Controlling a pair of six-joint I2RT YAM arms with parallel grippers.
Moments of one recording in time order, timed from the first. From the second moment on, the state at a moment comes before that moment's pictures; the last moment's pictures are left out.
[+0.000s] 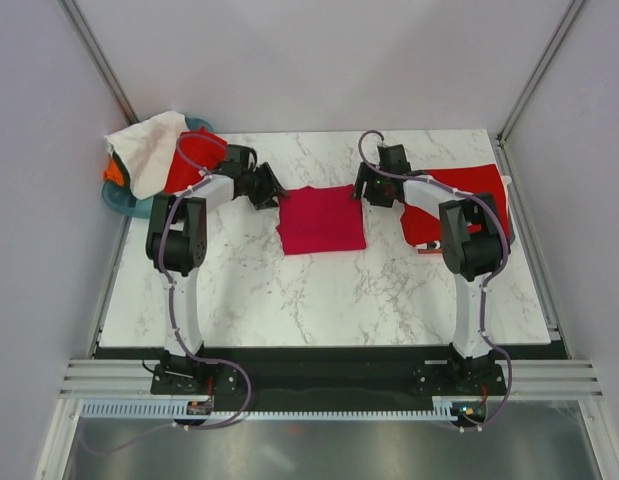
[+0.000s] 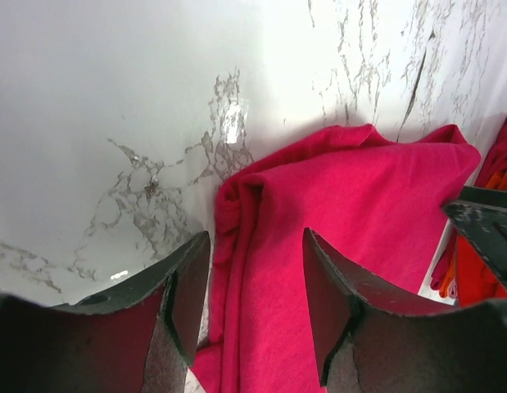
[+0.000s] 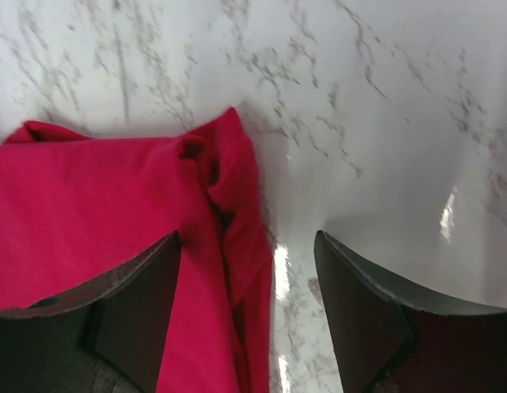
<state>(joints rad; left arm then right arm) -0.18 2.19 1.56 -0.25 0.40 -0.65 0.28 2.13 1.53 -0.22 -0.14 0.49</state>
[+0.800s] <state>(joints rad) -0.19 2.29 1.67 -0.25 0.40 -0.67 0.28 2.28 1.65 -0.13 -0.24 0.54</state>
